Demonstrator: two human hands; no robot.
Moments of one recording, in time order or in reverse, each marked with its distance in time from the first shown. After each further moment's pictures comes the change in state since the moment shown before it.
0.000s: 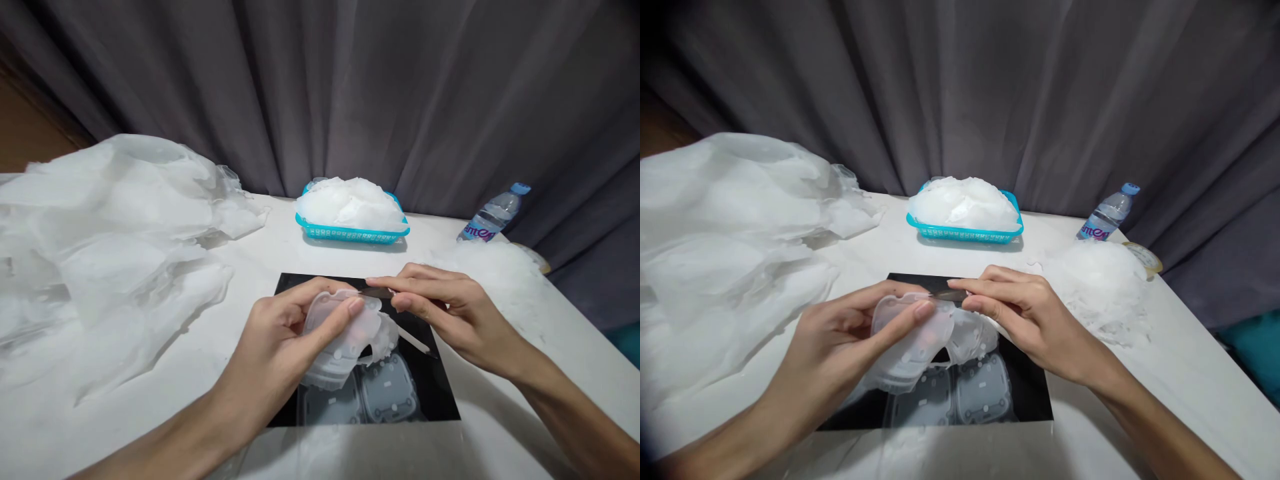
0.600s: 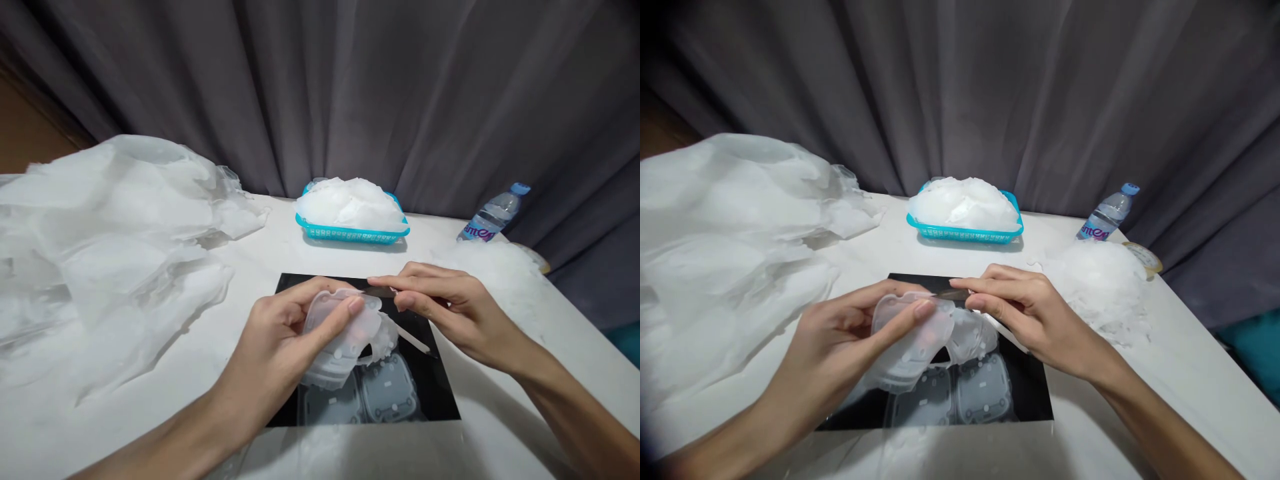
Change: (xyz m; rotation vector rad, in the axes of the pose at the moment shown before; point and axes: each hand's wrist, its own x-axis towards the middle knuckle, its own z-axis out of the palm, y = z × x) left_hand 0.000 0.003 -0.002 -0.012 -0.026 0.008; right_hand 0.001 0.000 -0.003 0.022 -0.018 0.015
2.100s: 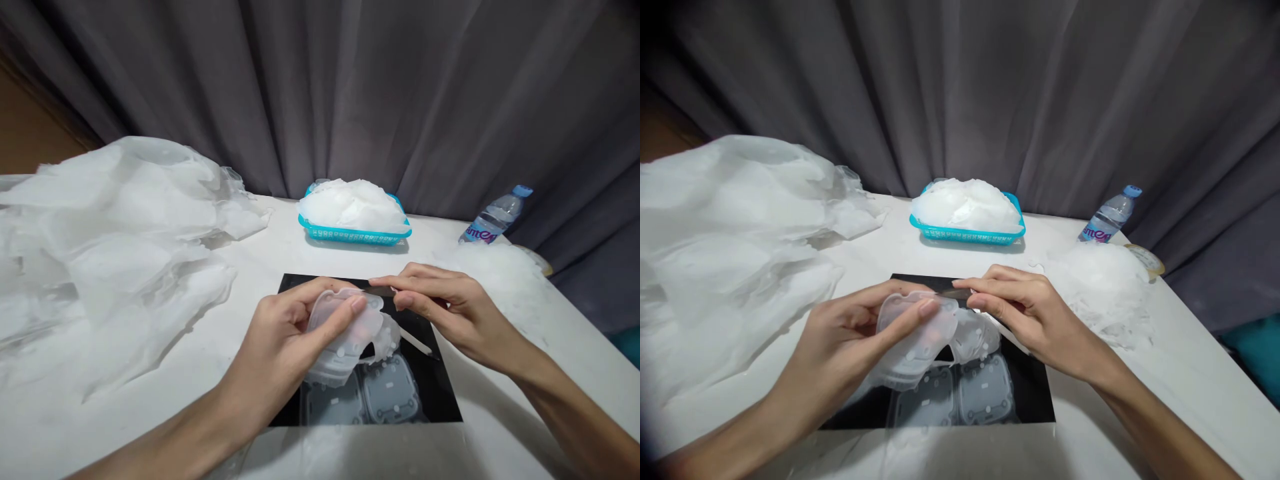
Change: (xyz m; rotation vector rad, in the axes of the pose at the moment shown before) left_hand 0.002 0.000 0.001 -0.031 -0.012 0.037; right_hand 0.001 0.001 0.003 0.000 0.017 0.007
